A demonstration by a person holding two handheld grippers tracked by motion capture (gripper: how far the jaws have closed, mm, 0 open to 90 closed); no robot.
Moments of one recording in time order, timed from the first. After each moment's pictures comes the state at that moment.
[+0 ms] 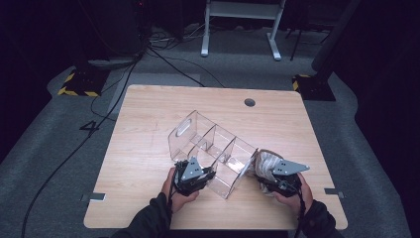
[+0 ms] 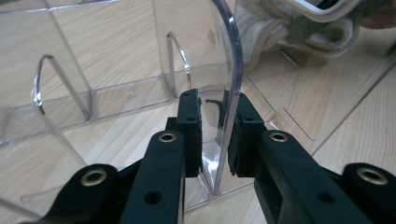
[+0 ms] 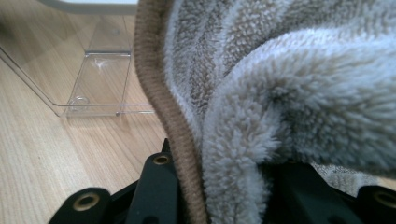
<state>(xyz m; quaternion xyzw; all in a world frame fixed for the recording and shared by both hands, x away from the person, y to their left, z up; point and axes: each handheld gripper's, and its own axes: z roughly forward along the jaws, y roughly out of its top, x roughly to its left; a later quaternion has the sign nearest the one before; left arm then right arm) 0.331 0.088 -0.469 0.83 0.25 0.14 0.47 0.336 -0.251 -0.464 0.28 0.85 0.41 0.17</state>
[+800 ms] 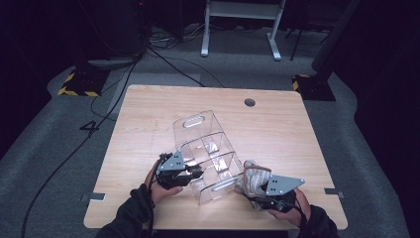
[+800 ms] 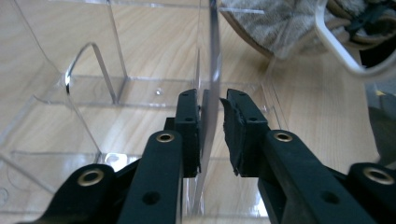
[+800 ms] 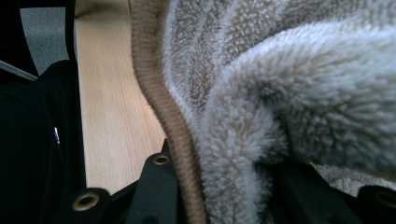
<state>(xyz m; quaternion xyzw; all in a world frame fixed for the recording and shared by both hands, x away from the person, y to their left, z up) 0.345 0.130 -0.457 0.84 0.20 0.08 0.49 0.293 -0.219 -0.440 0.13 0.88 0.44 0.12</state>
